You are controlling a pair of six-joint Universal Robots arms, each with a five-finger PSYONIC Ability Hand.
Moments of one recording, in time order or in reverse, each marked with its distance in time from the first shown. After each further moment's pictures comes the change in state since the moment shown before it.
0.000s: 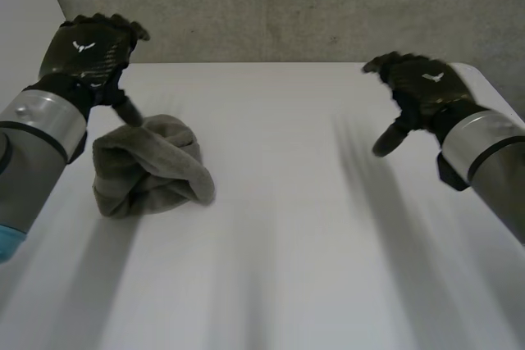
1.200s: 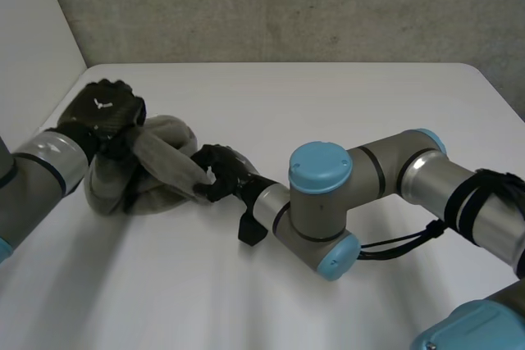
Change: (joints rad) left arm 0.102 -0.099 -0.053 -0.087 0.162 0.168; right arm 0.420 0.824 -0.619 -0.167 -0.140 0.752; left_hand 0.929 0.941 0.000 0.000 0.959; right_hand 1.106 1.060 0.000 0.000 1.100
